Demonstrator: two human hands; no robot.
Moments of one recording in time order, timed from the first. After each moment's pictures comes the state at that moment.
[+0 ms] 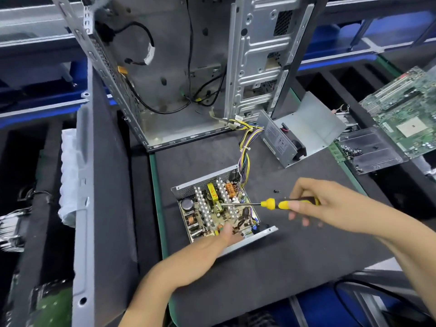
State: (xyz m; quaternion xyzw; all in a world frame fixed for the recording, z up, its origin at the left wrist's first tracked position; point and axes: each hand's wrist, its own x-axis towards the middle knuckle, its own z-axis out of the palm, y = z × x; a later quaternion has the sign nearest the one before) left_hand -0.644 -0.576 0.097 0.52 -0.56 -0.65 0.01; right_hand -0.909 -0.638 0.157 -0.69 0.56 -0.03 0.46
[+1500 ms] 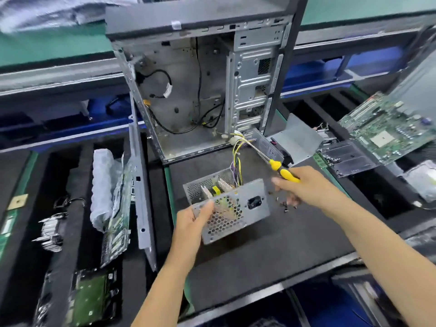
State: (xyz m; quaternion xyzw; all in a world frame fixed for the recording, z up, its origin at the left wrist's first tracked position) left_hand -0.639 -0.548 0.114 0.55 -0.45 -0.53 0.47; right_hand -0.889 -0.623 0.165 -0.59 0.64 -0.22 0.44
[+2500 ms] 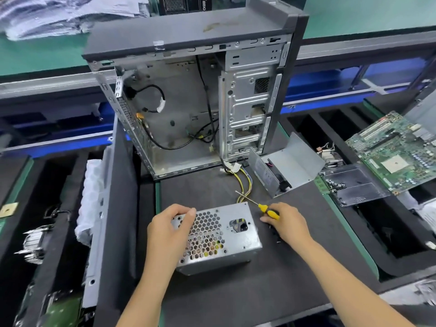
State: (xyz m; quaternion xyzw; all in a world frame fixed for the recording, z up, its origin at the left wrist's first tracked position) left_hand -0.654 -0.591 0.141 0.72 -0.46 -0.31 0.41; right_hand -0.911 -0.675 0.053 -0.67 0.69 -0.11 0.26
